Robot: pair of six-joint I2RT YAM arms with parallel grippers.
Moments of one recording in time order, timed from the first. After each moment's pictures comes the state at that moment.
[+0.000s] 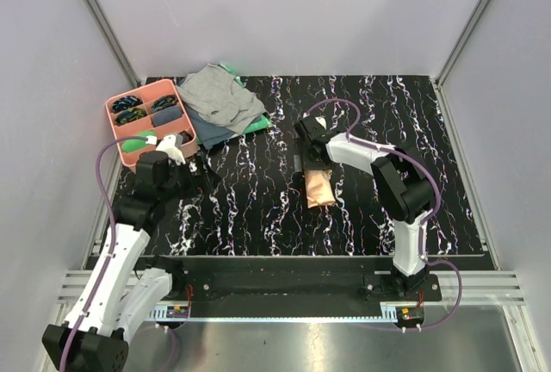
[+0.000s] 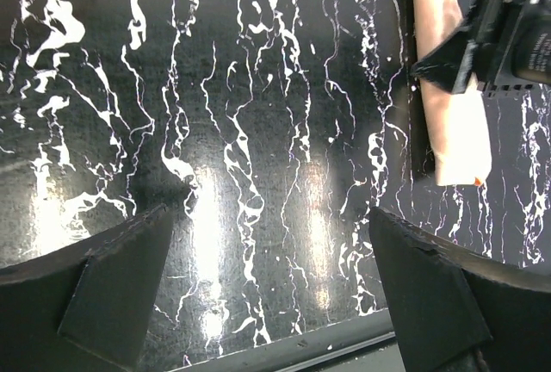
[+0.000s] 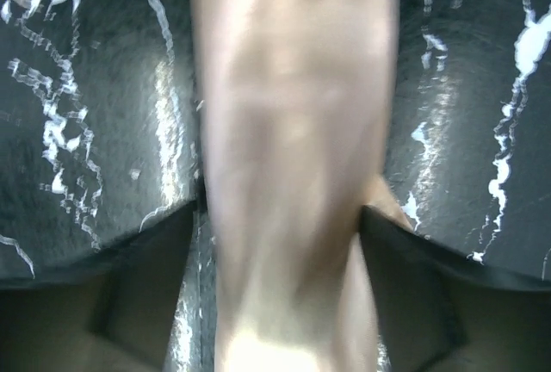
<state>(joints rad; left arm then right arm) -0.18 0.77 0.73 -0.60 0.19 -0.42 0.59 1.99 1.35 -0.47 0.23 0.47</state>
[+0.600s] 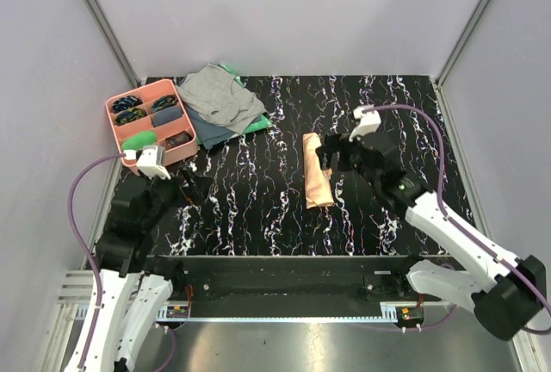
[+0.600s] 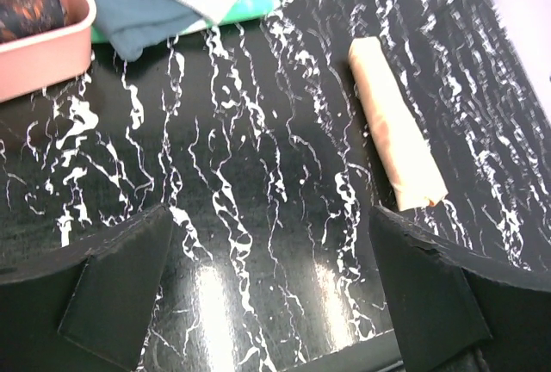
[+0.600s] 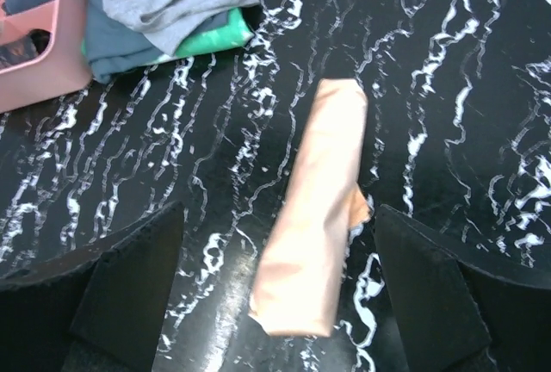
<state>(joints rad) -0.18 0.45 0.69 -0.57 0.19 -0.37 0.59 1.10 0.89 -0.16 0.15 0.32</state>
